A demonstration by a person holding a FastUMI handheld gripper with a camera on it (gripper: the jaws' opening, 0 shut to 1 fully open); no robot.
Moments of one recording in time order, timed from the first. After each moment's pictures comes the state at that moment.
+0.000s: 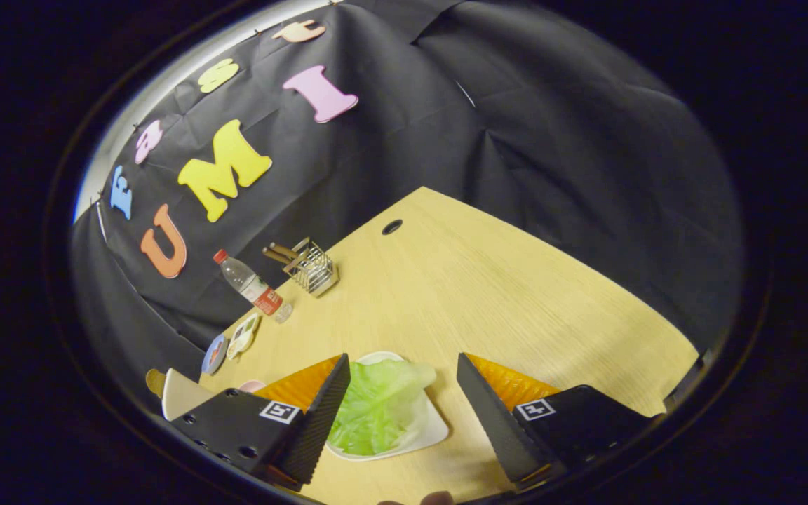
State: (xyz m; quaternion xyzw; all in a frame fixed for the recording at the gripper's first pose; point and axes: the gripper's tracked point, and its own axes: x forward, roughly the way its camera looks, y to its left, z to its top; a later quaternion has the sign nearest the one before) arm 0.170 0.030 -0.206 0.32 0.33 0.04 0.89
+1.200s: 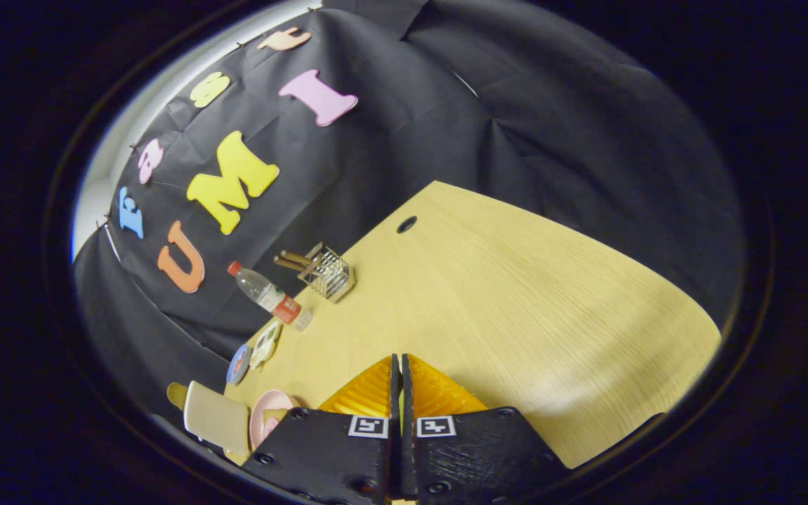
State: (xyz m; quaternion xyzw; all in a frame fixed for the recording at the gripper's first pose) arm 0.179 0.040 -0.179 0.36 0.30 0.09 0.88
